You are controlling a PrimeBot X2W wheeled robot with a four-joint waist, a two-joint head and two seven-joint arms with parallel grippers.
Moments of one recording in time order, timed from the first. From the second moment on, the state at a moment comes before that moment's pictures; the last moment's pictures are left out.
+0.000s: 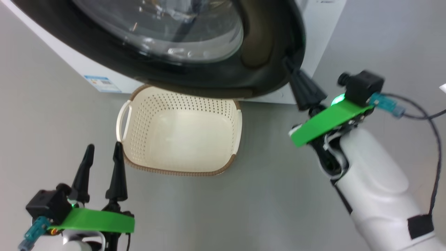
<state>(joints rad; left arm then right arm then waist) -0.15 0.07 -0.07 0.09 -0.41 -0.13 -0.26 -0.72 -0.12 0.34 0.51 0.55 0.13 -0.26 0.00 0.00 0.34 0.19</state>
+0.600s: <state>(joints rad) -0.23 0.05 -0.09 0.06 -0.42 -0.13 -0.26 -0.91 -0.12 0.18 0.57 0.49 0.13 -0.26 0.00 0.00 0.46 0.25</state>
